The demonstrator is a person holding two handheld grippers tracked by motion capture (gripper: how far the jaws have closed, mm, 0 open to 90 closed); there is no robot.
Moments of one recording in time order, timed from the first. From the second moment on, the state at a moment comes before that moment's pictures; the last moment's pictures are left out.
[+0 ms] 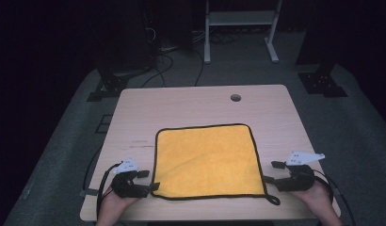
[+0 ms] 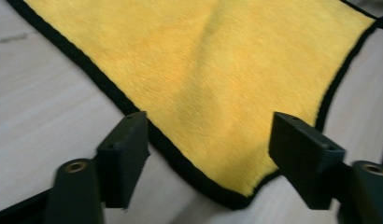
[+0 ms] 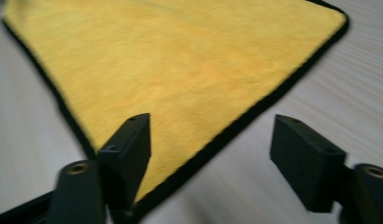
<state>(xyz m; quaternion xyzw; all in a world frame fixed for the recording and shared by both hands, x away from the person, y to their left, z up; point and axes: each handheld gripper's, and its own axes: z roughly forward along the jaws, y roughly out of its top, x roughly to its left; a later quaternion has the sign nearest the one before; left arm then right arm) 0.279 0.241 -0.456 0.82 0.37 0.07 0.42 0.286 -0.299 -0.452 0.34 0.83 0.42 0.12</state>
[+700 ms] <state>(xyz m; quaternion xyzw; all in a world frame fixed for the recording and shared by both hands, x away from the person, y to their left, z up) 0.329 0.244 -0.444 0.79 0.41 0.17 0.42 0.350 -0.325 -0.483 0.48 0.79 0.34 0.19</state>
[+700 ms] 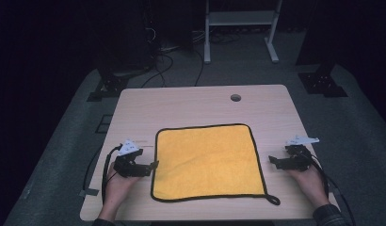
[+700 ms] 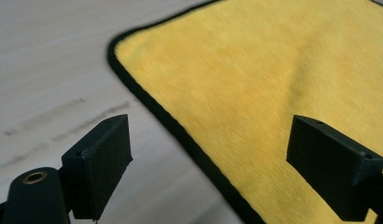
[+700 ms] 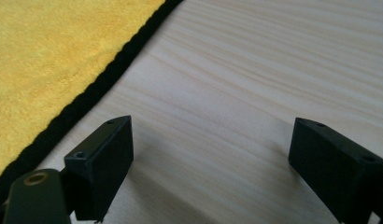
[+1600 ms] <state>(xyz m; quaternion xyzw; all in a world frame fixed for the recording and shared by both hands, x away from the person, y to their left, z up) 0.364 0.234 -0.479 0.80 0.45 0.20 0.35 0.350 -0.327 -0.487 0.47 0.79 0.34 0.20</state>
